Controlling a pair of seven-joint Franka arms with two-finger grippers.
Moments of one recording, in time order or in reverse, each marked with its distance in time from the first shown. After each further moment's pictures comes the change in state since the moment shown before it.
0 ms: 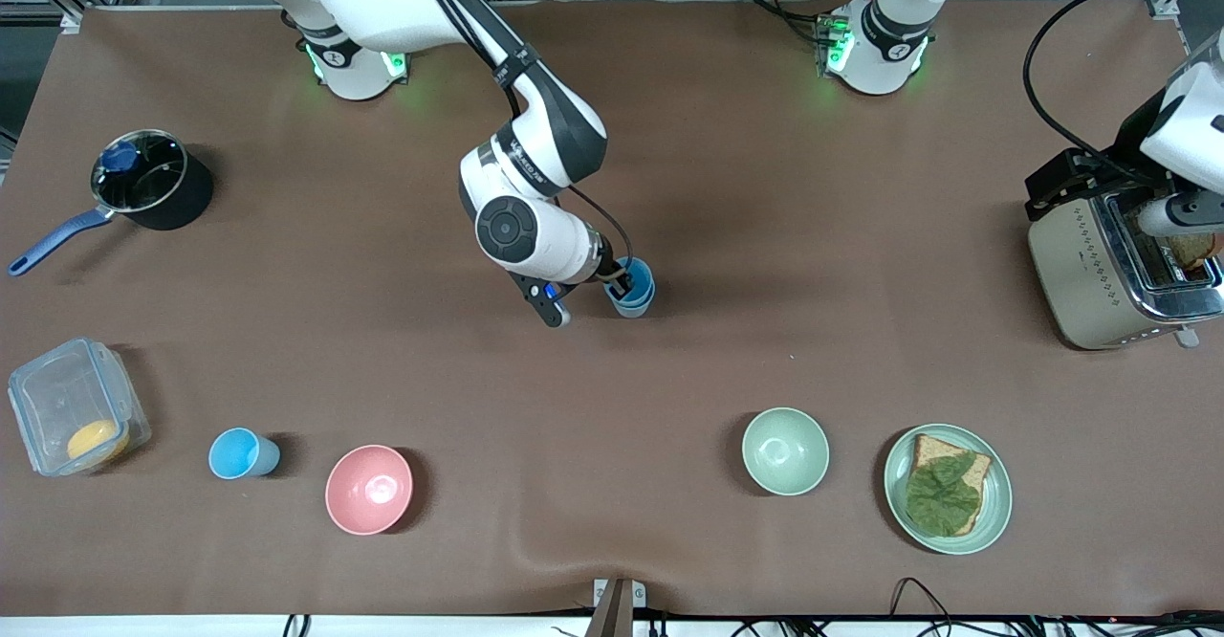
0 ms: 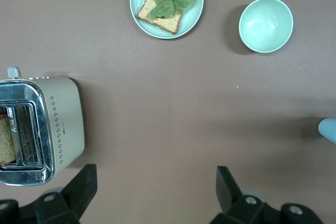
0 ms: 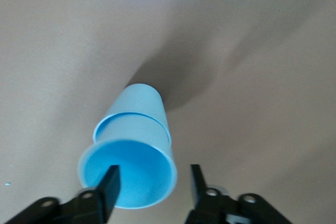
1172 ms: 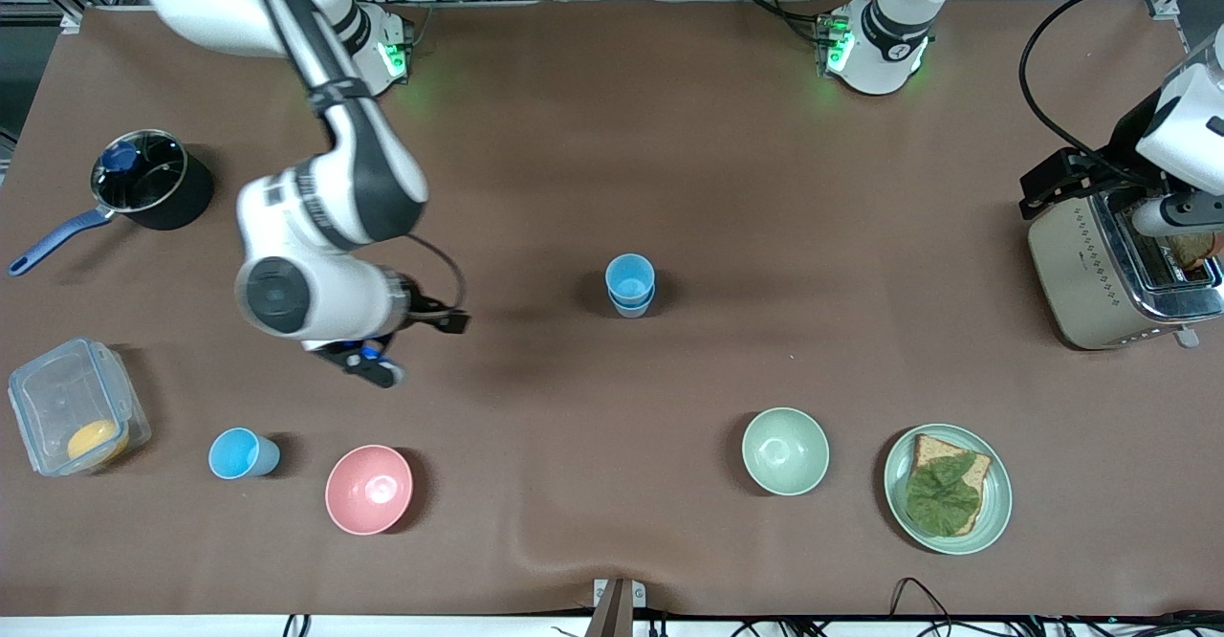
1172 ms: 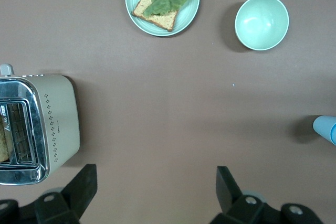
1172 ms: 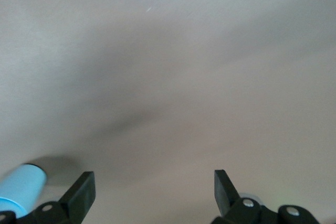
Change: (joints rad) left arm 0.001 -0.004 0.000 -0.007 -0.019 0.000 0.000; right arm -0.381 -0.181 -0.018 -0.068 -0.275 -0.348 -0.774
